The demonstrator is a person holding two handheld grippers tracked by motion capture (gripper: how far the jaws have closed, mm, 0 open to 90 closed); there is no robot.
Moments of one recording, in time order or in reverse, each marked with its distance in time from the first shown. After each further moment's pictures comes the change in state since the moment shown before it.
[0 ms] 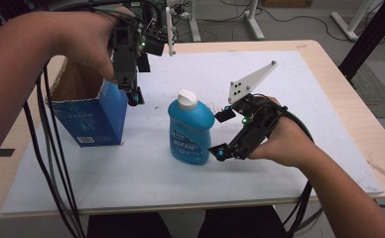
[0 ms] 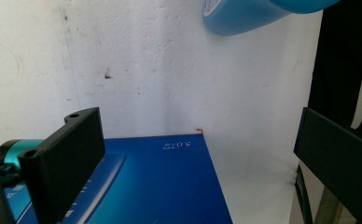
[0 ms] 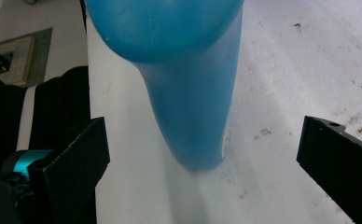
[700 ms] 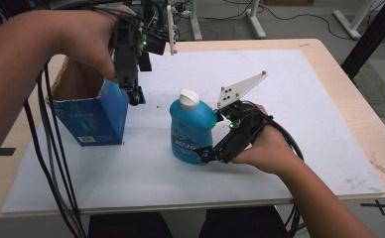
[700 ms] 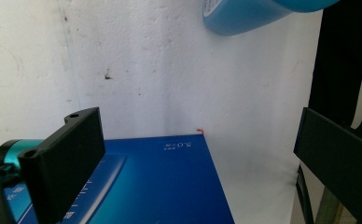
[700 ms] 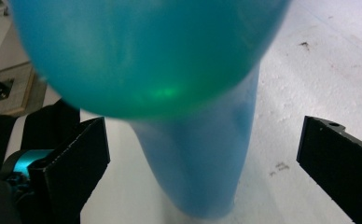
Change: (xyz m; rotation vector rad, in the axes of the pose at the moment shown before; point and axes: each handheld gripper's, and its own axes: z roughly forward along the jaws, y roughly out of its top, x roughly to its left) left arm 0.001 -0.001 0.000 -0.001 -0.004 0.004; right arm 0.002 -0.002 0.031 -0.100 -0.007 0.031
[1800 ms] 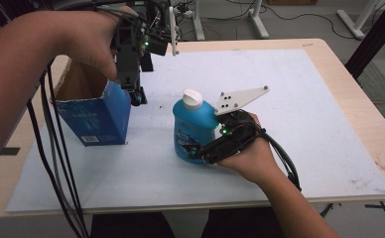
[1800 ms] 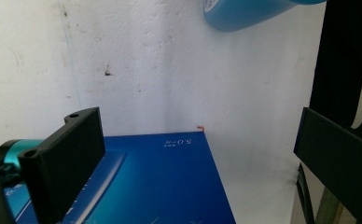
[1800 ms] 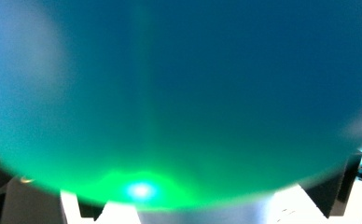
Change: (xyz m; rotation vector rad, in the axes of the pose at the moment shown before) left arm -0.001 -0.002 0.001 0.007 0.006 -0.007; right arm 0.009 -0.009 0.022 -0.176 -0.090 -0.017
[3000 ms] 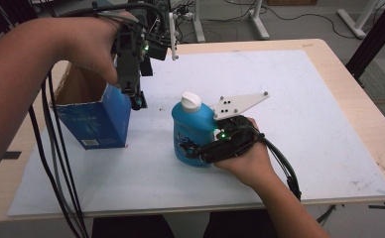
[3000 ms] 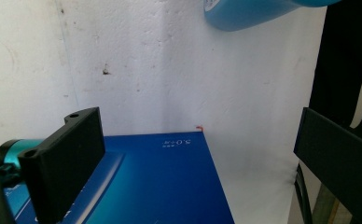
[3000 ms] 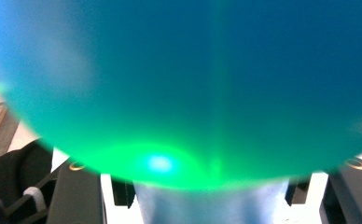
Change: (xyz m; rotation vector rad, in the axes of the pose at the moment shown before) left arm 0.002 0.003 0.003 0.011 -0.008 -0.010; right arm 0.003 -0.004 0.001 -0.042 -0.003 -0.017
